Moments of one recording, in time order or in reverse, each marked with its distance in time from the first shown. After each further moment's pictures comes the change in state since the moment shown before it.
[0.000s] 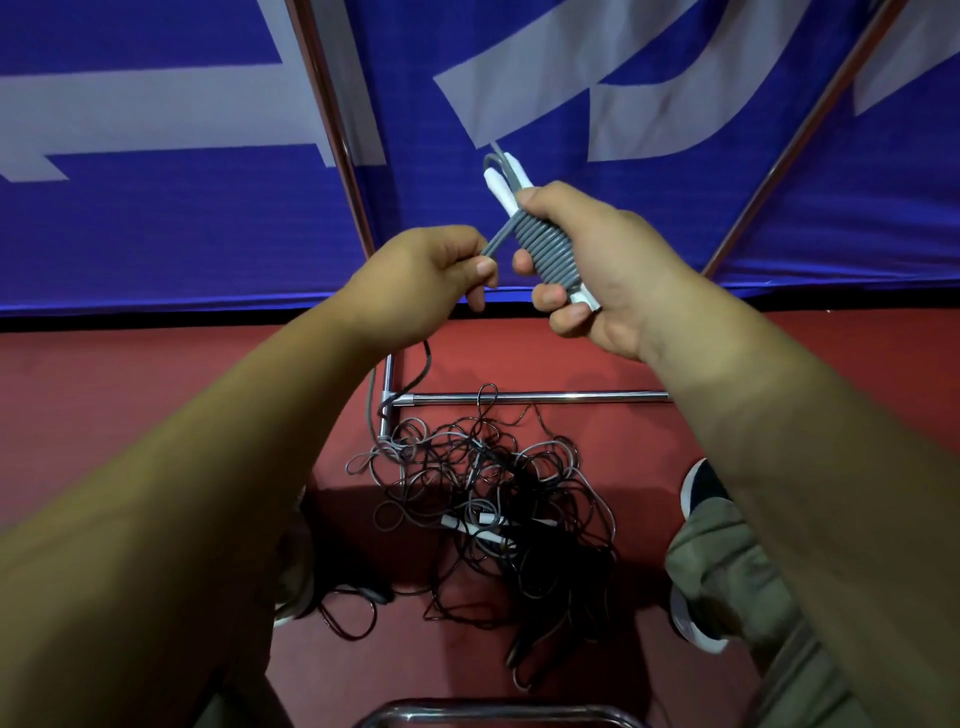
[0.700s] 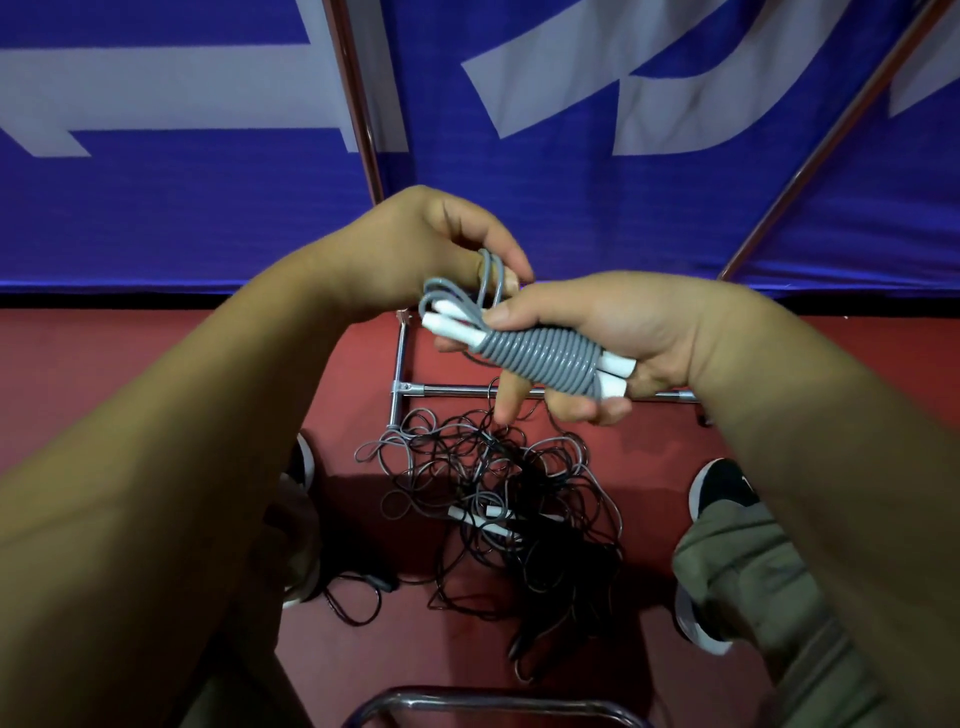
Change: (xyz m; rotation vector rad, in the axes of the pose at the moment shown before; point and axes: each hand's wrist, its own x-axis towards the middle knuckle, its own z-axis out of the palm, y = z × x) left_hand -0.011 0.011 -0.038 -0.176 -0.197 0.119; right_hand -0.022 0.007 0.006 -0.373 -0.737 0.365
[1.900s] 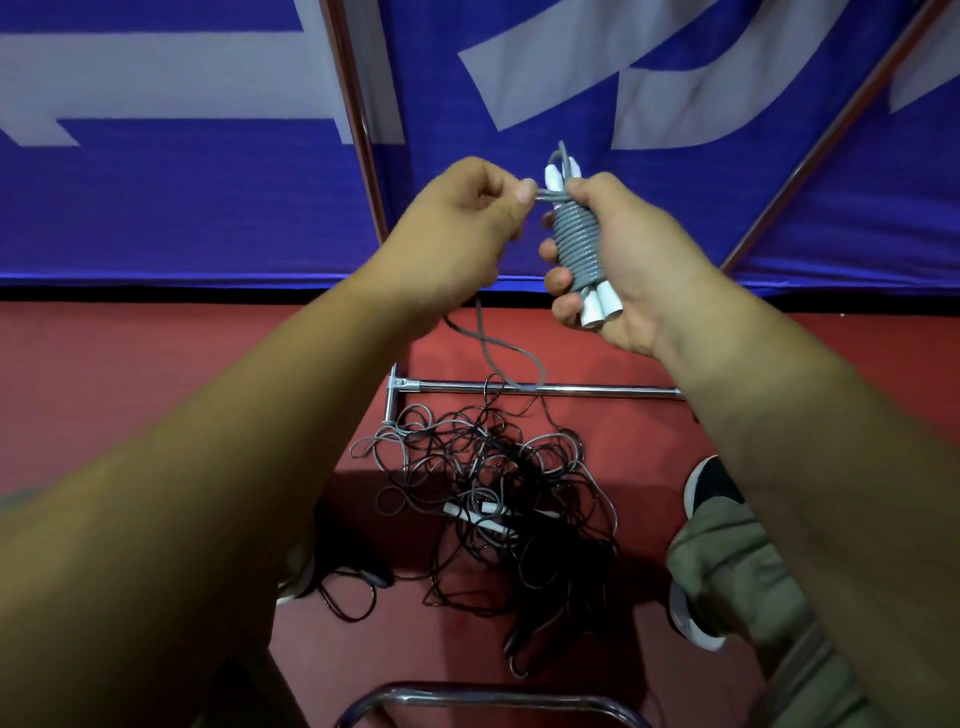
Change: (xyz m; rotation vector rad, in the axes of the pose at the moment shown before) left_hand 0.023 0.005 0.045 -0.265 0.424 -0.138; right_hand 0.024 -0.005 -0.024 0.535 0.753 -0.347
